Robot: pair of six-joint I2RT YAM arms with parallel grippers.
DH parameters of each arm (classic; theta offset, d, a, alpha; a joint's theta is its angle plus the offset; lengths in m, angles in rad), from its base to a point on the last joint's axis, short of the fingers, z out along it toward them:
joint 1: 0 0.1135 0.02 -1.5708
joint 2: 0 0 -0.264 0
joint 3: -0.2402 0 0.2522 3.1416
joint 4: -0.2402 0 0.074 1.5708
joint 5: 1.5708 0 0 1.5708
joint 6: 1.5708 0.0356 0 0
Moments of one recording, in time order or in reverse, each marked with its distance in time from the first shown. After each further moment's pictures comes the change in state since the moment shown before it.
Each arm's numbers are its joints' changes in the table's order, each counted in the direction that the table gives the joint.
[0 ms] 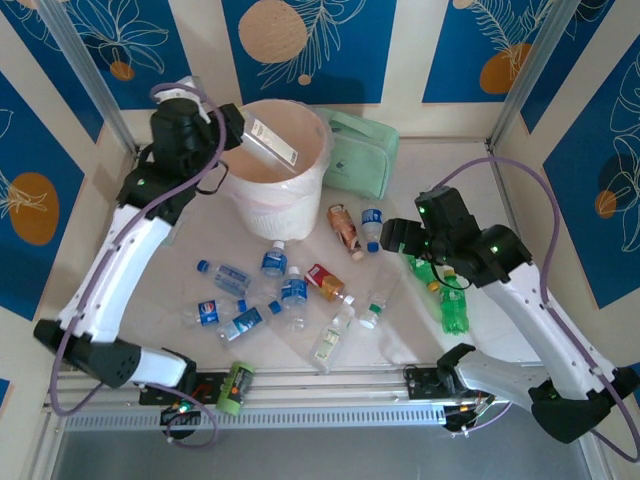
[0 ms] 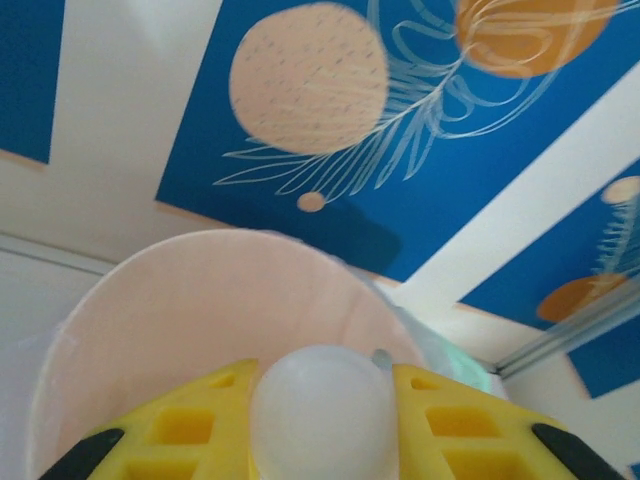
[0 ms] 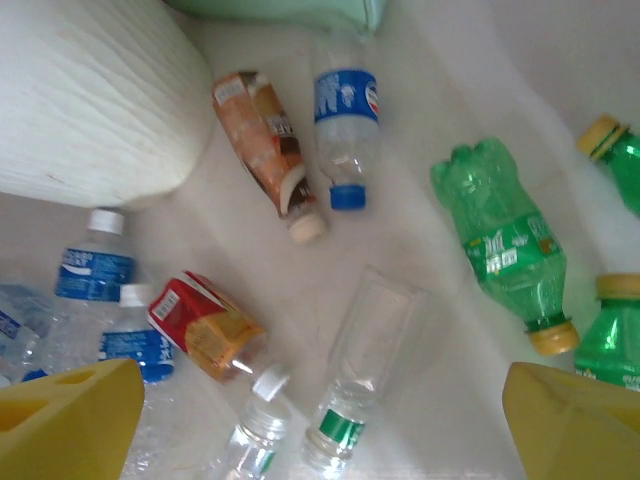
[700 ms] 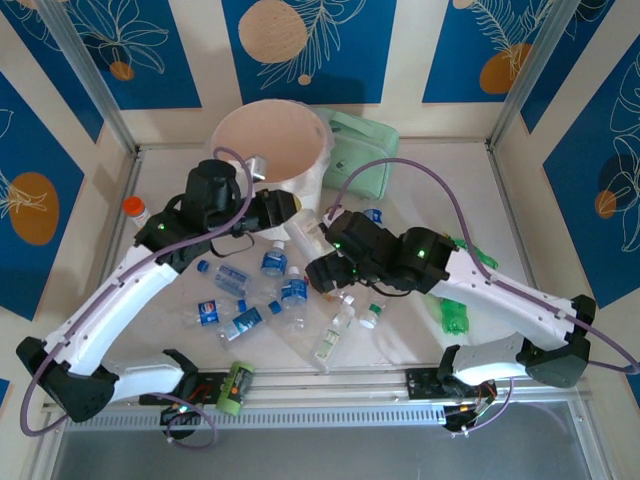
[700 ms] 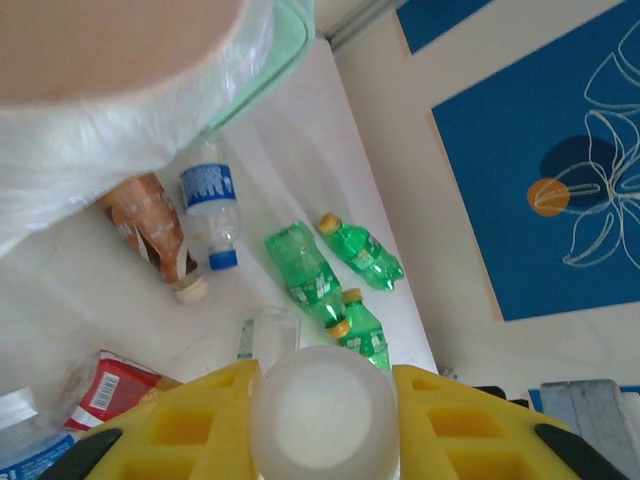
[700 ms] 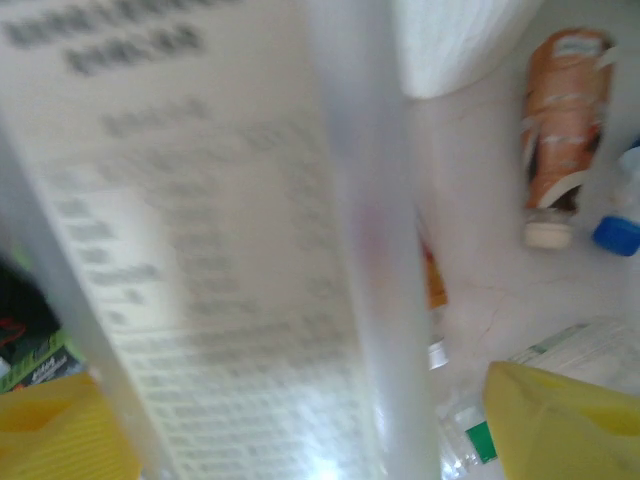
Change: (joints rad) left arm -0.222 -0.224 0.334 -0.106 0.487 -0.169; right arm 0.529 0.241 -0.159 0.084 0.081 -0.145
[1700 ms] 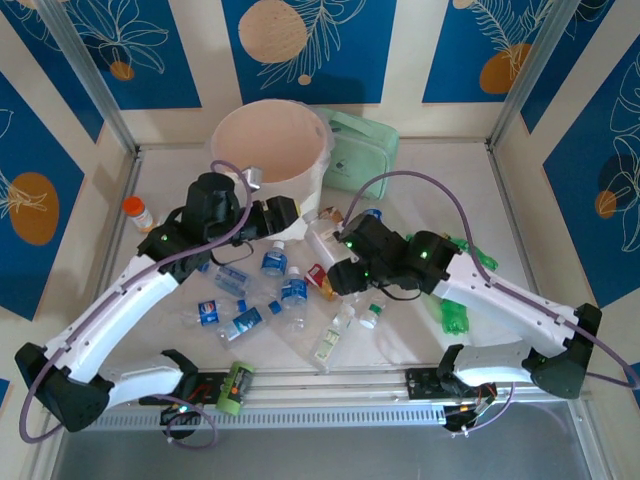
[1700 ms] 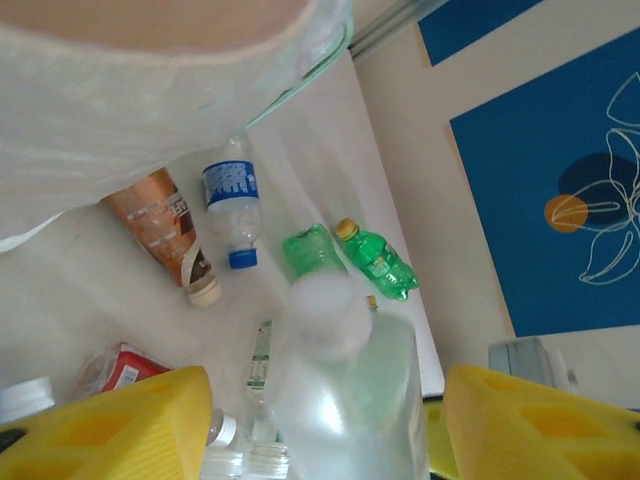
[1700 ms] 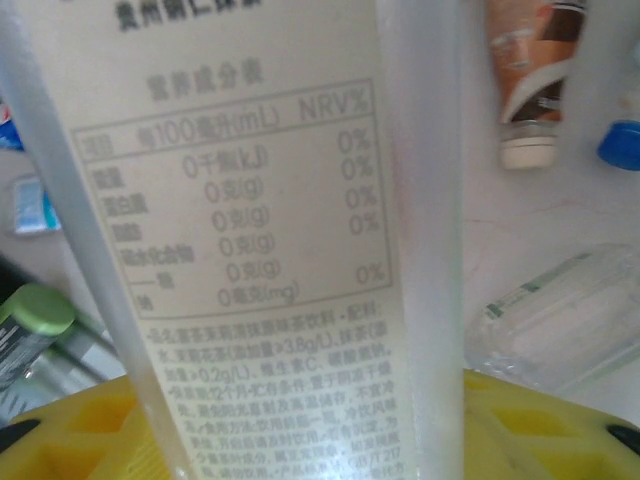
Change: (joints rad) left arm 0.011 -0.047 0.164 0.109 0.004 -0.044; right arm -0.088 -0.052 0.165 0.015 -0.152 -0.014
